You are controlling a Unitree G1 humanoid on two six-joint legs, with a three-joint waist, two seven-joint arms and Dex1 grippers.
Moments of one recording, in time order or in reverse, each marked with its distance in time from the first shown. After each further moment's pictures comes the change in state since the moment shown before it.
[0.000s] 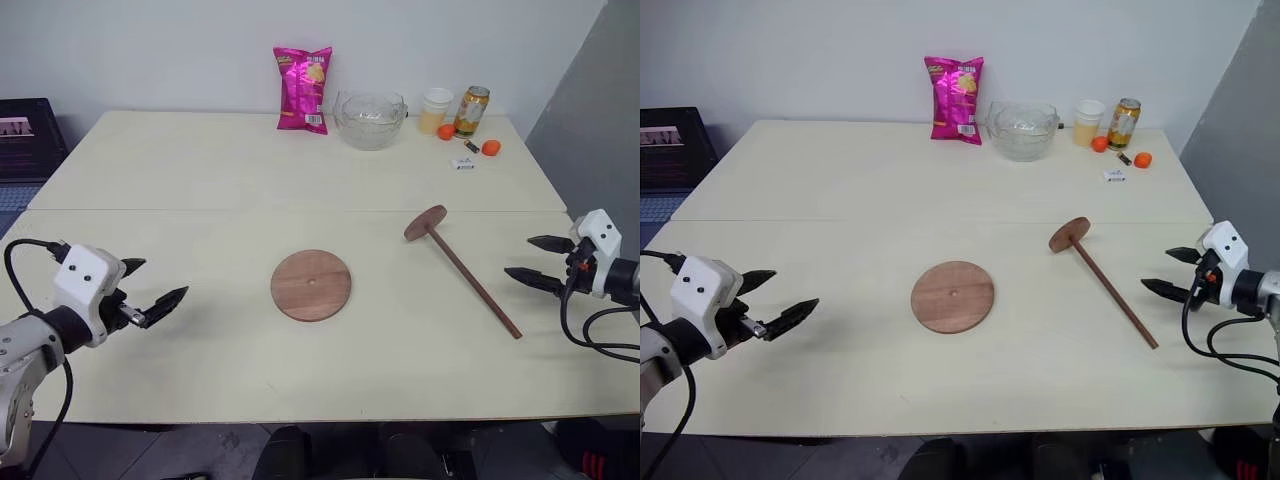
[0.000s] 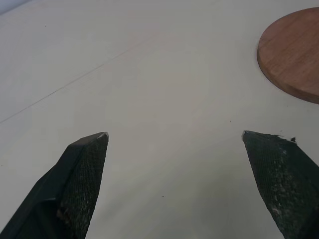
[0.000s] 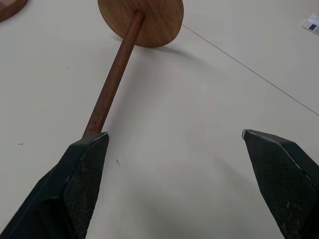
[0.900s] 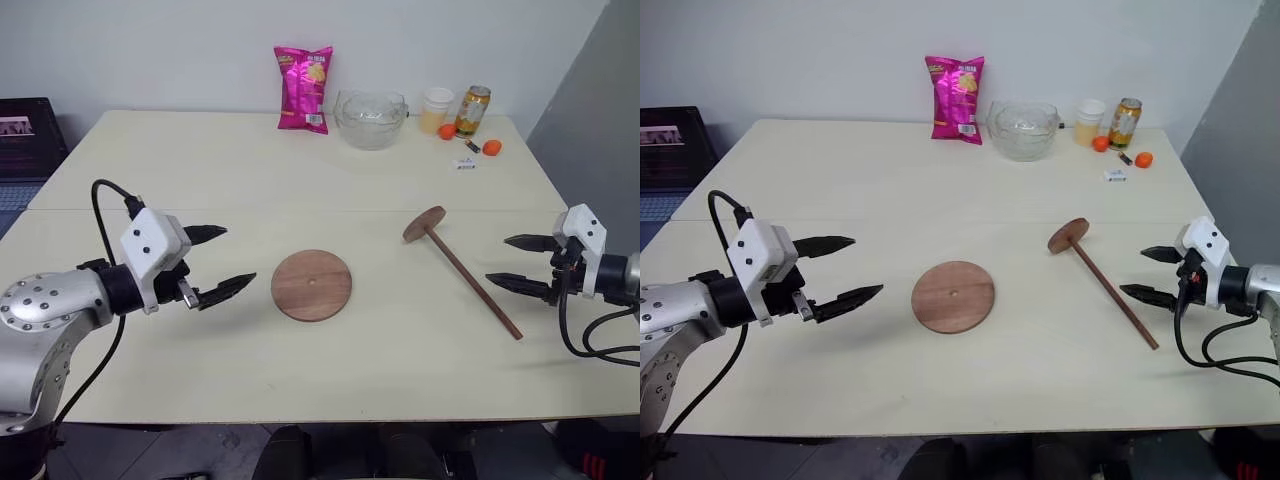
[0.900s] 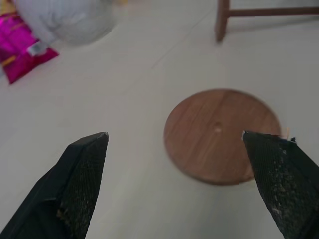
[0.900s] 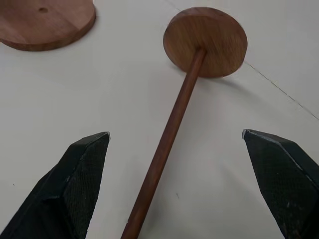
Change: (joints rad) left arm -0.254 0.071 -0.219 -0.191 -0.114 0.069 -0.121; right arm 0.102 -0.038 -0.007 -0.407 0.084 0.281 -0.008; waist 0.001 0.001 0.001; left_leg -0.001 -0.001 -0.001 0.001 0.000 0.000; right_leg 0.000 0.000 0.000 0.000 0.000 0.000
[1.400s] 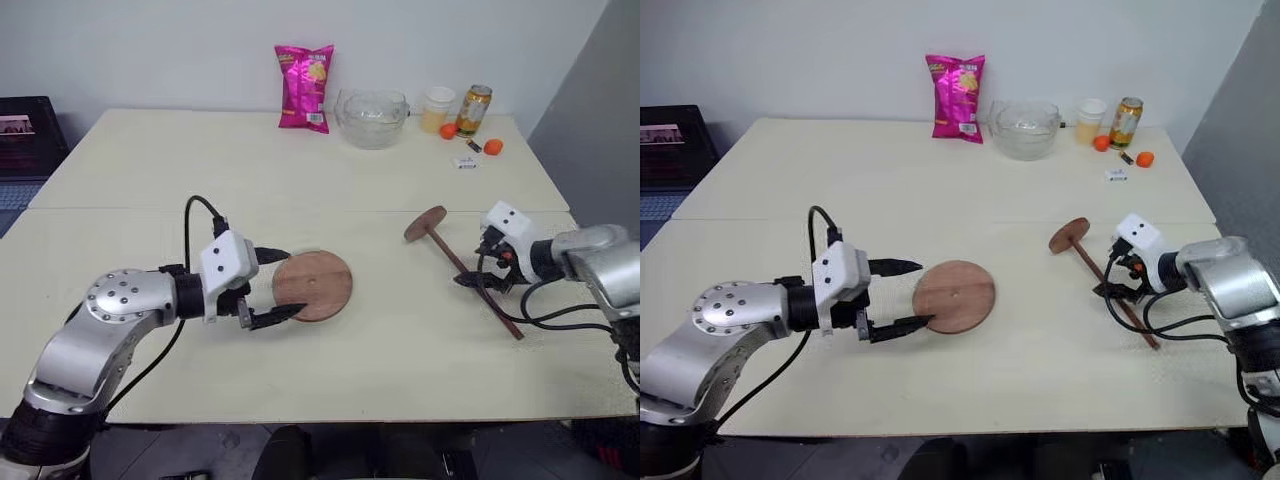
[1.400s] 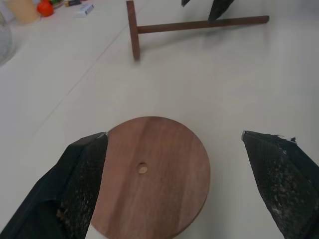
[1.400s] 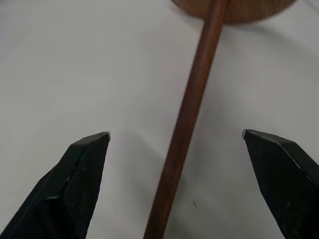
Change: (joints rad) left arm -0.101 -0.057 -0.261 -0.011 0.044 -0.033 -0.040; right arm -0.355 0.060 0.418 0.031 -0.194 0.475 -0.179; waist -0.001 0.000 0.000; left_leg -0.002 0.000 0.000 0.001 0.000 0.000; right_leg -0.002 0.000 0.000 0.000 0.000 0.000
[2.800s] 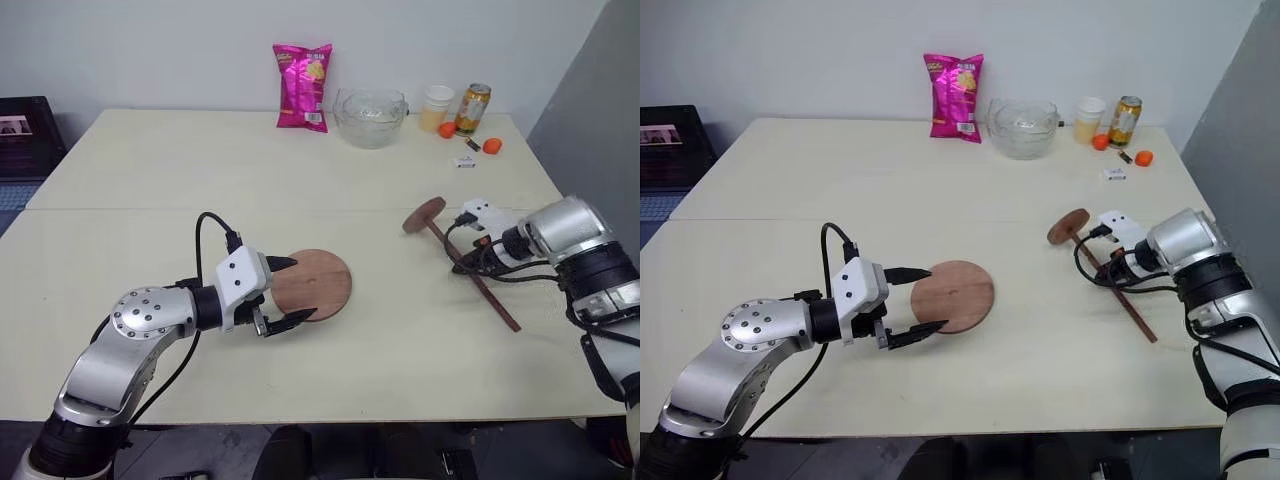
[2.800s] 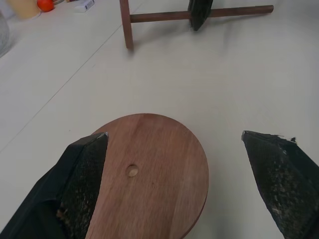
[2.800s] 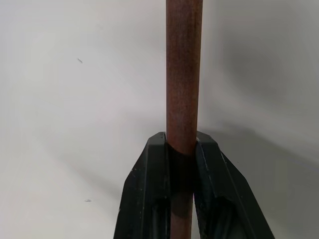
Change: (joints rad) left arm 0.052 -0.087 -0.037 -0.002 0.086 -0.047 0.060; right arm -0.348 0.166 0.155 0.373 -0.082 0.313 0.136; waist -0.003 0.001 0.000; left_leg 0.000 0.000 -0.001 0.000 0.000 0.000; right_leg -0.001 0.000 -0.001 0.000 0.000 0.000
